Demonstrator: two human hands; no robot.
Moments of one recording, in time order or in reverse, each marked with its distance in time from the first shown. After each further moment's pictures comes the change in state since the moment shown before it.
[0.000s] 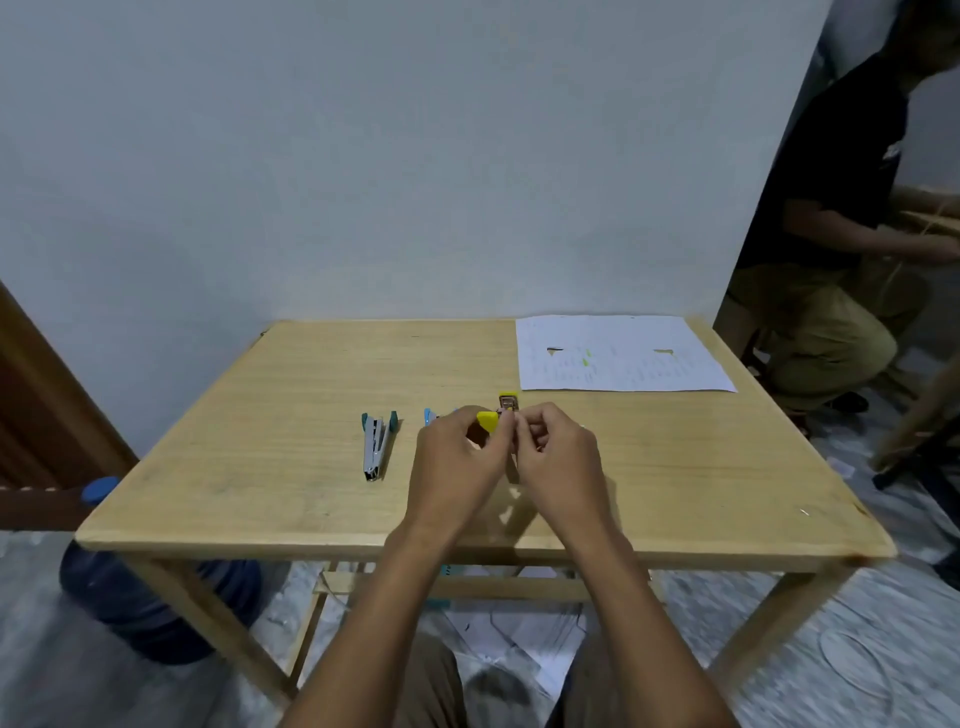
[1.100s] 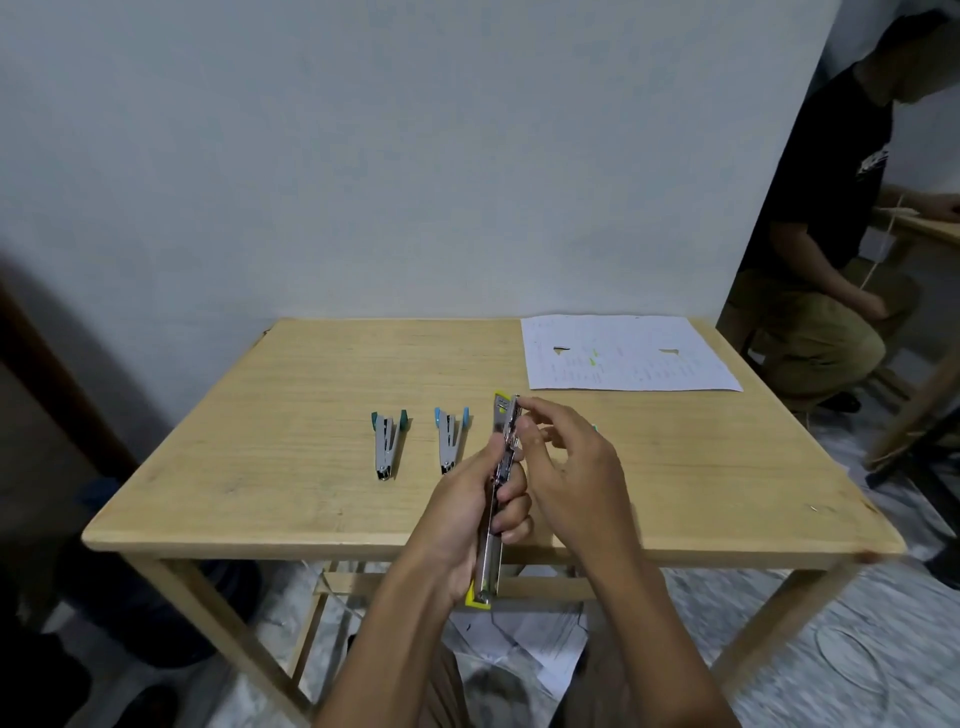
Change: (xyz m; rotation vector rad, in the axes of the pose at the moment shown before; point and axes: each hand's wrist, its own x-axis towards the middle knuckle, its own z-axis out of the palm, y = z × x) left_hand -0.031 0.002 -0.013 -1.118 -0.428 -0.579; right_hand -0.026 -0.020 -0.013 0.063 0.006 -0.124
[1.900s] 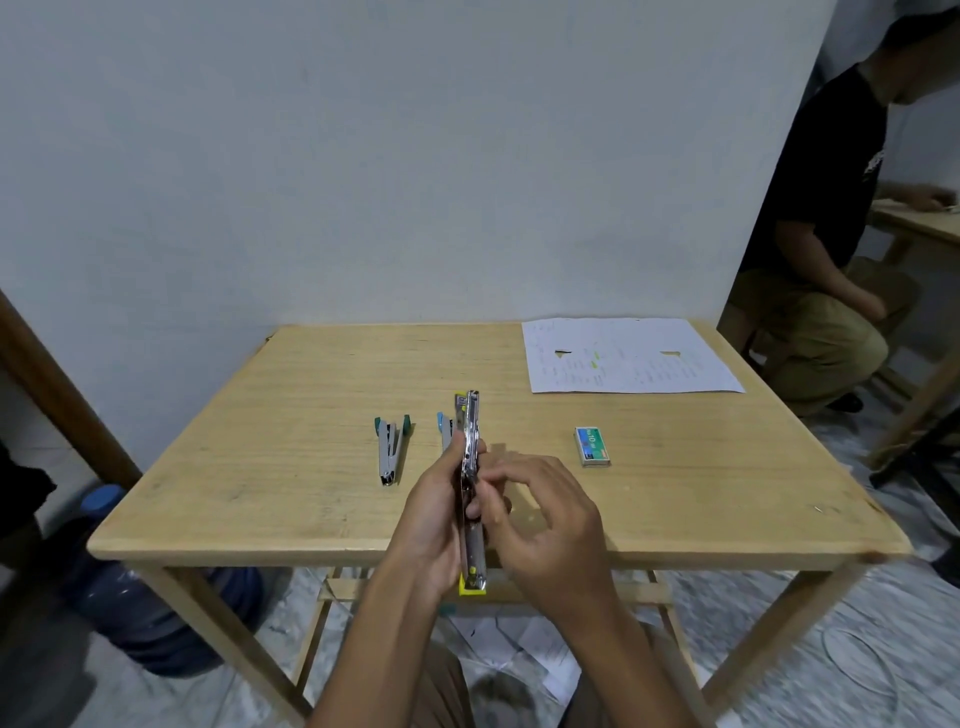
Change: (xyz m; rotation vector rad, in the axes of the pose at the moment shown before) left_hand 0.002 0.010 -0.020 -0.199 0.171 -0.024; right_hand -0.037 0.001 0.023 0.044 0.131 -0.430
